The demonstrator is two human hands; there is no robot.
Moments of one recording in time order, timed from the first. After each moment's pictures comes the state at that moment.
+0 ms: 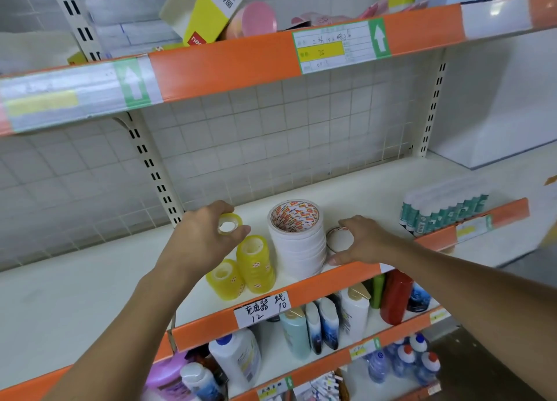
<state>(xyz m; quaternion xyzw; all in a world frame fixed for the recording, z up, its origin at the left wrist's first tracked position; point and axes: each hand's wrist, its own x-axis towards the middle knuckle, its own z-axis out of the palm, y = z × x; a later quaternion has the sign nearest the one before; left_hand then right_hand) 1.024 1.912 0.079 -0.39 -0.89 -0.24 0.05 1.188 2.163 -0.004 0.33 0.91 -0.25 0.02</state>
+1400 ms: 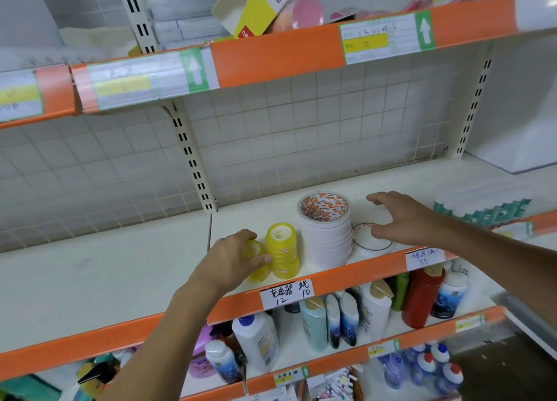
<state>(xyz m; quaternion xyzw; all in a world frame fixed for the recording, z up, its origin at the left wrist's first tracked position) 1.023 1.878 0.024 -0.38 -0.90 -0.20 -0.07 1.204 2.167 0.034 0.27 0.93 -0.24 -0.06</state>
